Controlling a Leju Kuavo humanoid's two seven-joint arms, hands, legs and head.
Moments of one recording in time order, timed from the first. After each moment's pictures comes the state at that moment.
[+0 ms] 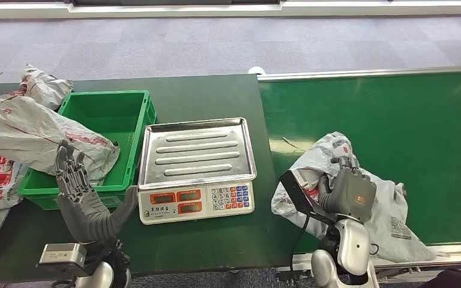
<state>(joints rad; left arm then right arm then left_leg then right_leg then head) 0.07 -0.24 -0.16 -1.73 -0.15 0.34 -0.69 -0.01 0.17 0.16 -1.68 1.52 -0.33 0.20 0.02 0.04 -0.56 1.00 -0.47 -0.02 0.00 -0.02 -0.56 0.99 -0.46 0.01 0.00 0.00</state>
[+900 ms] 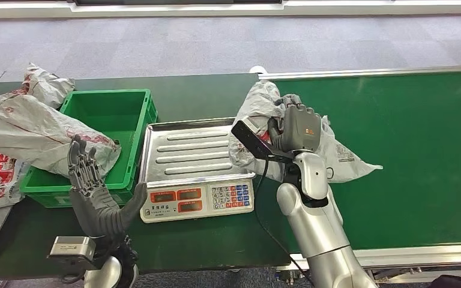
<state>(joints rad) 0.03 -0.25 -0.20 -1.68 -0.13 0.33 -0.69 -0.49 0.25 0.26 -1.20 1.38 -0.37 0.01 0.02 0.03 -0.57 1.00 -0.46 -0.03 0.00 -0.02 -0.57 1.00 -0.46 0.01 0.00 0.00</state>
